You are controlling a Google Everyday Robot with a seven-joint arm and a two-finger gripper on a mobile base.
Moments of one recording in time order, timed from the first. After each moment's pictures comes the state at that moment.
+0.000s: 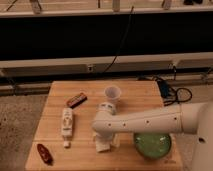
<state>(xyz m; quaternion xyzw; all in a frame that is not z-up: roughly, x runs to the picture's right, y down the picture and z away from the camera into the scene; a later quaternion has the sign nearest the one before) 0.003 0.287 0.774 -0.28 -0.19 -0.53 0.78</state>
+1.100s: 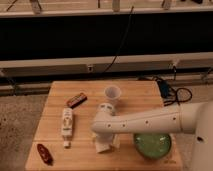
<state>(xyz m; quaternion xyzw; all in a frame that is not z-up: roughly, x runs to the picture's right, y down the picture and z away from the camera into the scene) 0.002 0.292 0.775 -0.28 -0.19 -0.54 0.77</state>
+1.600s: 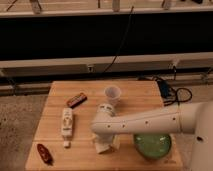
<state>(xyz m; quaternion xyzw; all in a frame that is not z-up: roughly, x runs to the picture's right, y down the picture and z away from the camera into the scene) 0.002 0.295 0.774 -0.28 -0.19 -0.55 0.76</state>
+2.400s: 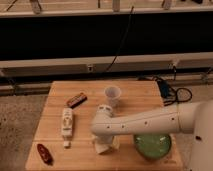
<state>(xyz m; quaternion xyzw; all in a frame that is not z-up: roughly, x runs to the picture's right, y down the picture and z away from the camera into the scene) -0.001 0.300 0.773 -0.28 -0.20 -0.55 0.76</state>
